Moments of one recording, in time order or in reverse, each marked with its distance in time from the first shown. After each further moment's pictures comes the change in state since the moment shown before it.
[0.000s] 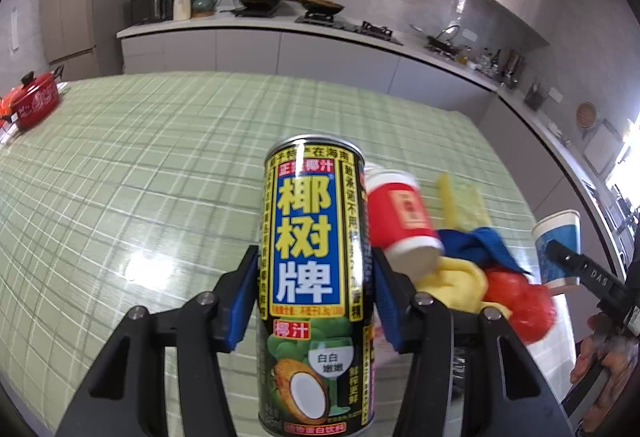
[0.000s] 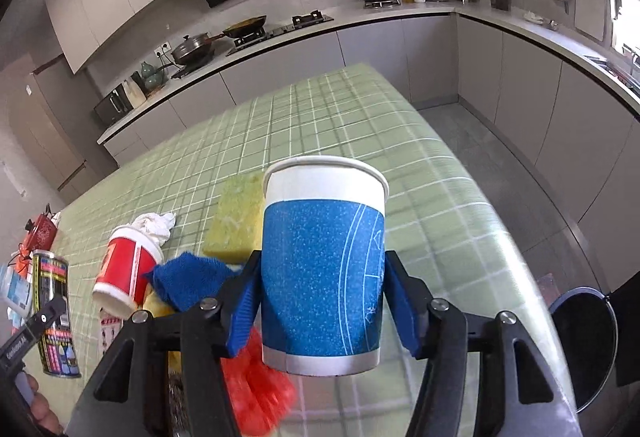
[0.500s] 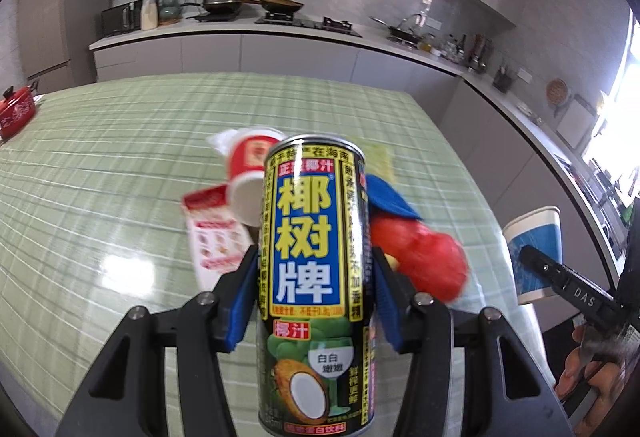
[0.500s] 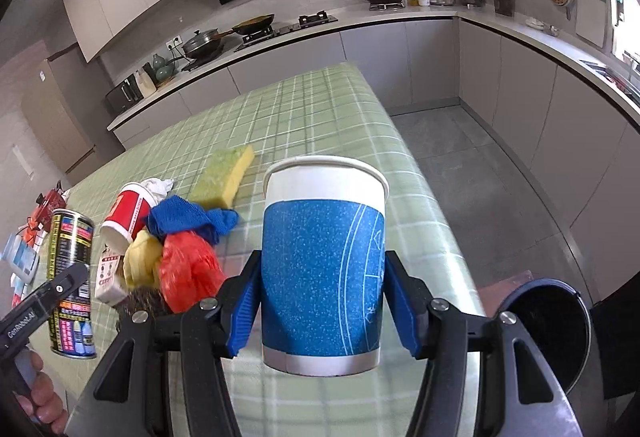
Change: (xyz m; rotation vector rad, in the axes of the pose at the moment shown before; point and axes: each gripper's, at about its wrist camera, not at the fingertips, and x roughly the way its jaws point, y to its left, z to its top) left arm -0.020 -0.096 -0.045 0.063 0.012 -0.067; right arm -0.061 -0.064 -0.033 -0.043 0.006 0.023
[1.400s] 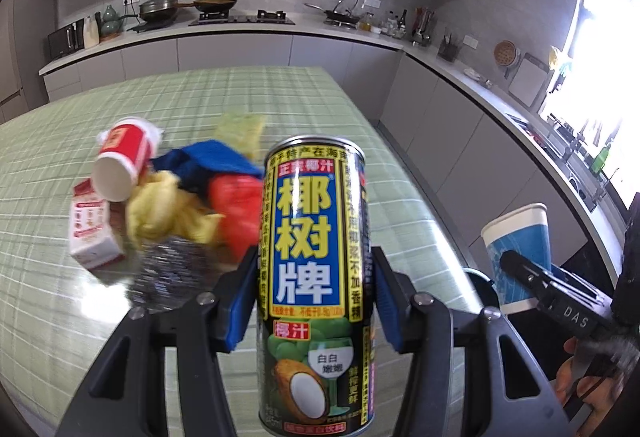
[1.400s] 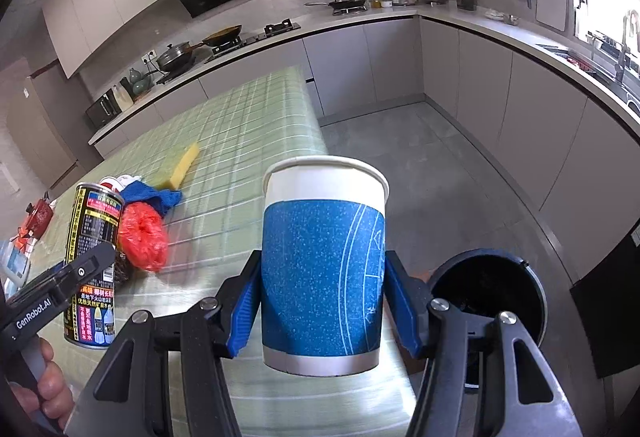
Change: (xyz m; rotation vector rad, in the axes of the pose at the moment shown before) left arm -0.002 -0.111 -0.029 0.124 0.025 -0.110; right arm -0.063 -0.101 -0.039 0.048 -0.019 -0.064
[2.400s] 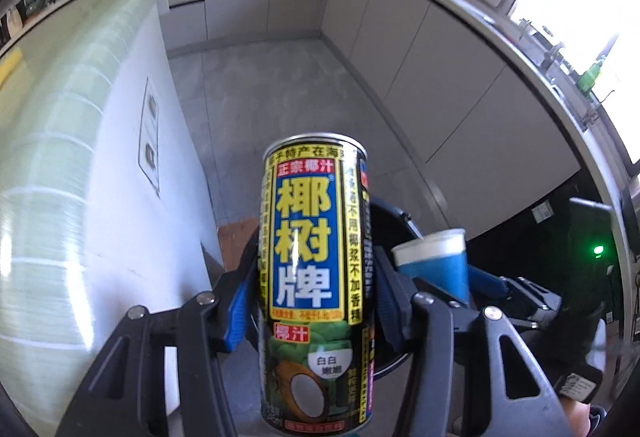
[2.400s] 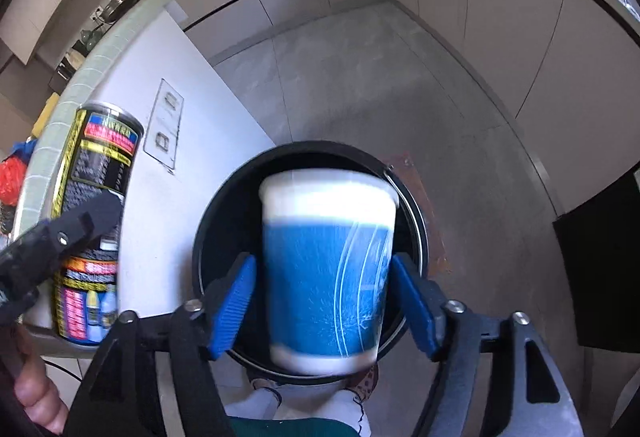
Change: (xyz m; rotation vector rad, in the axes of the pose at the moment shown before) left arm 0.155 -0.250 -0.078 0.096 0.309 -0.089; right arm 0.100 -0.278 -0.062 0.096 0.349 -0.012
